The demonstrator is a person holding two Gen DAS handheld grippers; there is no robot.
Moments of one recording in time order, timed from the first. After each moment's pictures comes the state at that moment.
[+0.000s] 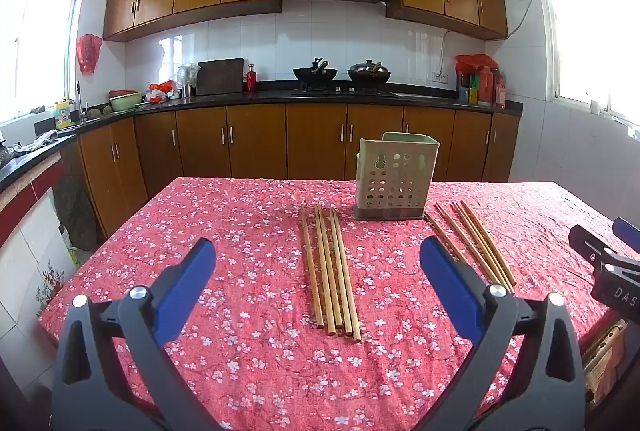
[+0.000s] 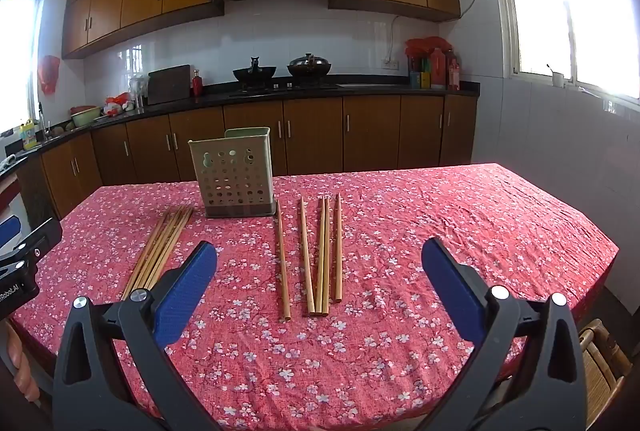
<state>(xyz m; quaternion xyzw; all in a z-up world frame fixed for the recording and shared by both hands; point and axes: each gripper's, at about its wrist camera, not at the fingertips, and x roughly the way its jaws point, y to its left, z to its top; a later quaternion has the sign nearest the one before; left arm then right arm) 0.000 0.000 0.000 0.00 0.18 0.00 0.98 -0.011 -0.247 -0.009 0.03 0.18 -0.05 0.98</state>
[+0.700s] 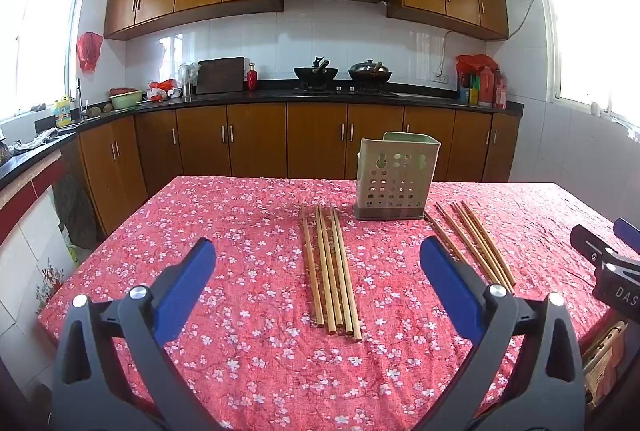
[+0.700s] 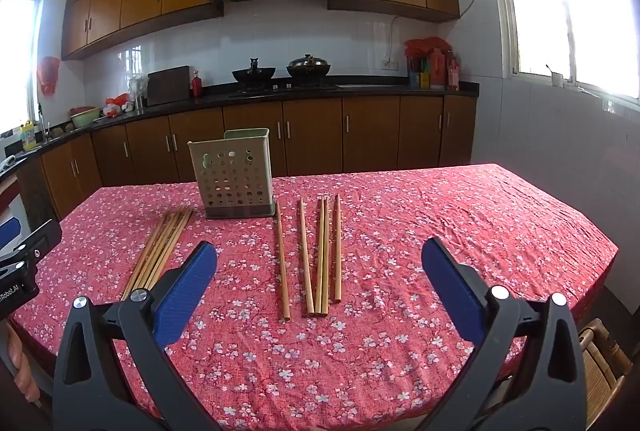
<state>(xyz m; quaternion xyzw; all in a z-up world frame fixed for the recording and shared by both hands) 0.000 0.000 0.000 0.00 0.18 0.00 0.98 -0.011 -0.247 -0.008 0.03 0.18 -0.05 0.98</state>
